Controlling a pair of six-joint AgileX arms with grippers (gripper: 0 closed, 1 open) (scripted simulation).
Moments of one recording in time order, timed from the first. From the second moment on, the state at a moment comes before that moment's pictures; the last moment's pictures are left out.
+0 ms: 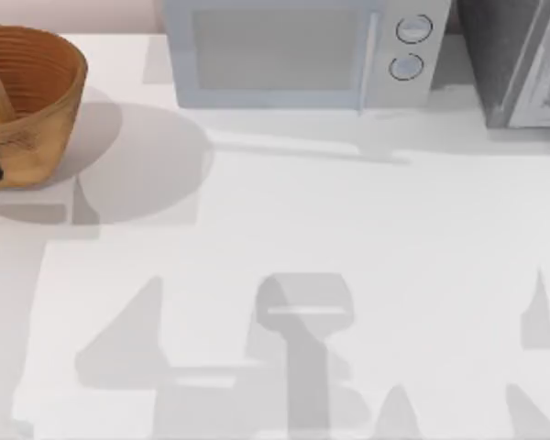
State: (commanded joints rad) left arm 0.10 1.01 0.34 0.67 0.12 0.00; right arm 0.00 0.00 0.00 0.00 0.00 0.00
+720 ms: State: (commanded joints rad) left arm 0.18 1.87 0.63 1.24 0.22 0.01; right arm 0.00 0.00 0.00 0.00 0.00 0.00
